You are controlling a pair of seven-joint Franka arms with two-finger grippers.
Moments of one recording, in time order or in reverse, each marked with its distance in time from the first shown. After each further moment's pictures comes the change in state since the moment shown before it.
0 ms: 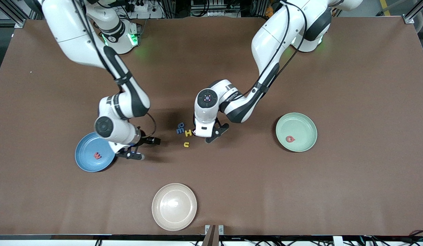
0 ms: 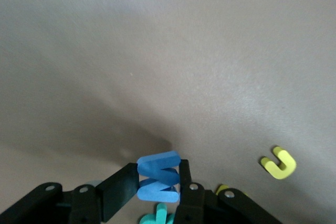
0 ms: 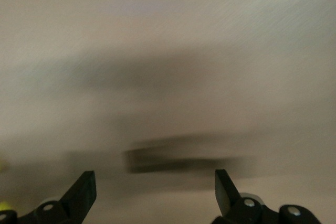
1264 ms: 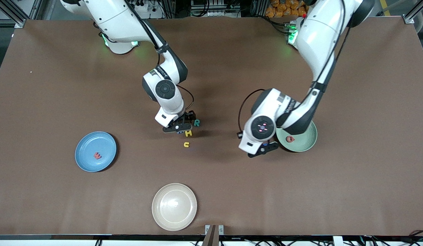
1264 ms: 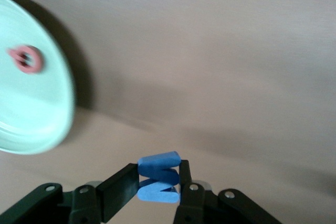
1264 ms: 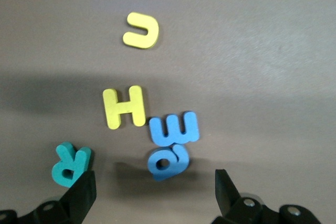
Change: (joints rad) left arm 0.314 -0.258 0.007 -0.220 -0.037 -0.384 0.697; right arm 0.292 -0.036 -0.015 -0.098 -0.222 0.138 0.158
